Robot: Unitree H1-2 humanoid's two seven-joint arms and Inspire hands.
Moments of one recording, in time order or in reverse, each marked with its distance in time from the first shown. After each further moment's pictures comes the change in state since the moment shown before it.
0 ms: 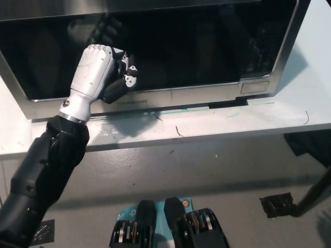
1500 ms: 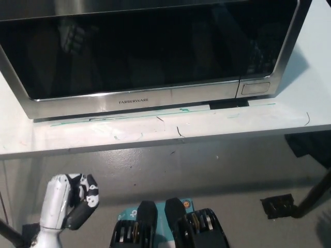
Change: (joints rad) left_arm 0.708 -0.044 0.120 -0.336 -0.197 0.015 0.051; right_arm 0.006 0.000 0.025 0.002 -0.006 -0.007 -0.020
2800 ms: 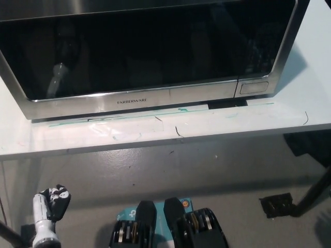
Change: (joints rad) left_arm -0.197 -0.179 0.367 0.454 -0.320 0.281 -0.157; right_arm -0.005 -0.002 0.024 0.007 -0.018 0.000 -0.024
